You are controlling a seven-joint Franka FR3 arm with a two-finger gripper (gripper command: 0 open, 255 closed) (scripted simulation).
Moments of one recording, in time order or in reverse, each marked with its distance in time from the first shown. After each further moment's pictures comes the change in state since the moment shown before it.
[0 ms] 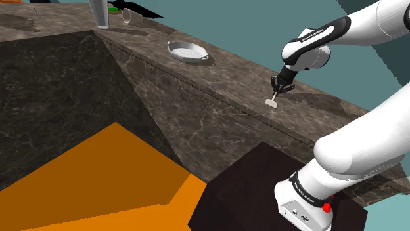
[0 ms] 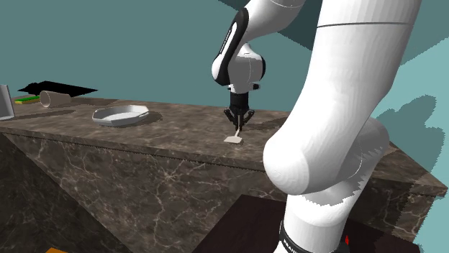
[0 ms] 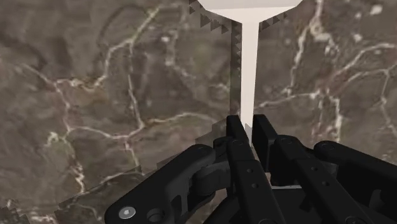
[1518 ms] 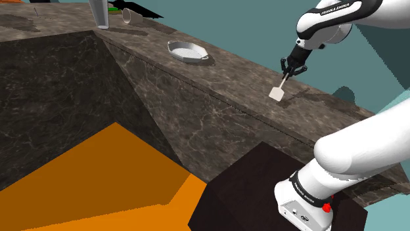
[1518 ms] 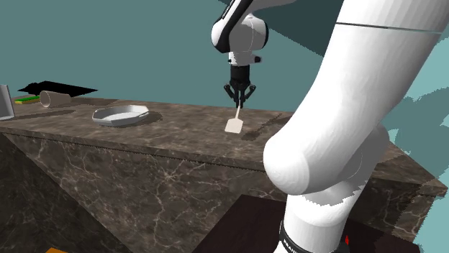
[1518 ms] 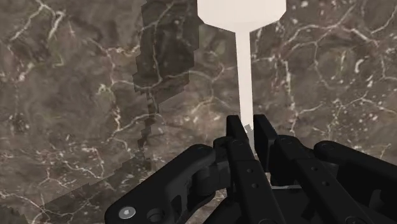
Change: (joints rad) arm 0.001 -0.146 0.012 0.134 -0.027 -0.277 0.016
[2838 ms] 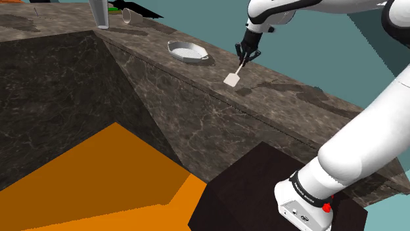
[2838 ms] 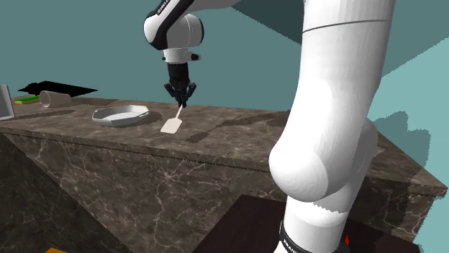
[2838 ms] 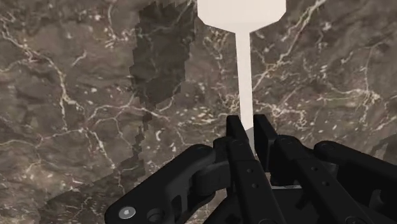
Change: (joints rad) arm 0.192 0.264 0.218 0.332 0.030 -0.091 0.387
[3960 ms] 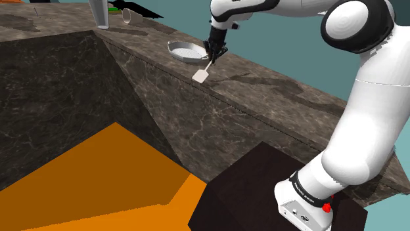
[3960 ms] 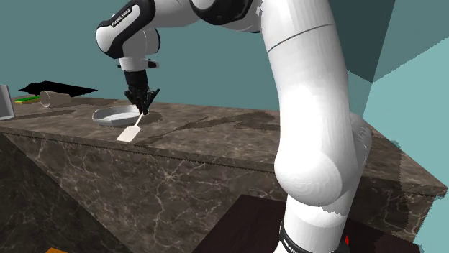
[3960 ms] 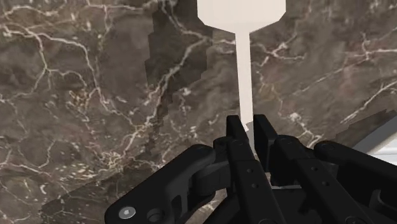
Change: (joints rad) arm 0.134 0.330 0.076 0.401 -0.032 -0.084 0.213
